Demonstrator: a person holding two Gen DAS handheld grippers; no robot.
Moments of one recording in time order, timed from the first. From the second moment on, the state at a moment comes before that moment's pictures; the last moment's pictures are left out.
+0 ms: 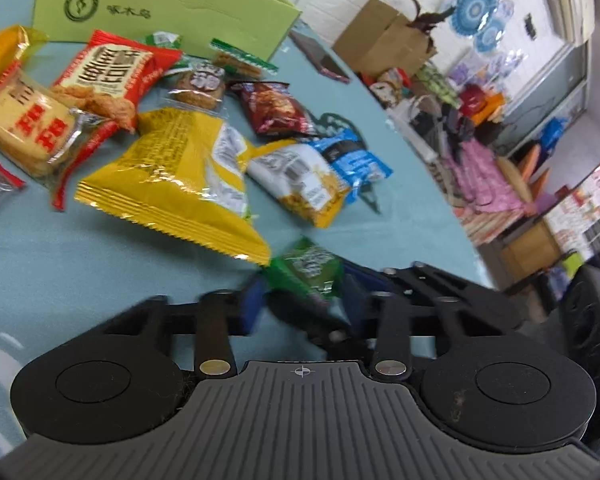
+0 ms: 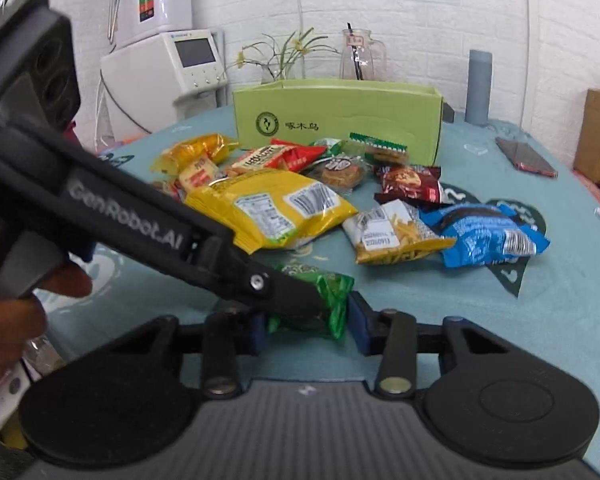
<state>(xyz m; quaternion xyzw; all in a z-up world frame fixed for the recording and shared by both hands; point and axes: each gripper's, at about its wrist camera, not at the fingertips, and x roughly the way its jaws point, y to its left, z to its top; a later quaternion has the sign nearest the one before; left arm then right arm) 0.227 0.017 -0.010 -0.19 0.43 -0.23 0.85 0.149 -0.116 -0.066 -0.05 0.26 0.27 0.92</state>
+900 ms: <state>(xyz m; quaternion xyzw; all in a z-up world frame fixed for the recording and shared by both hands) 0.492 0.071 0.078 -0.17 0.35 -0.20 0.90 0.427 -0.046 0.036 -0.12 0.22 0.28 0.93</state>
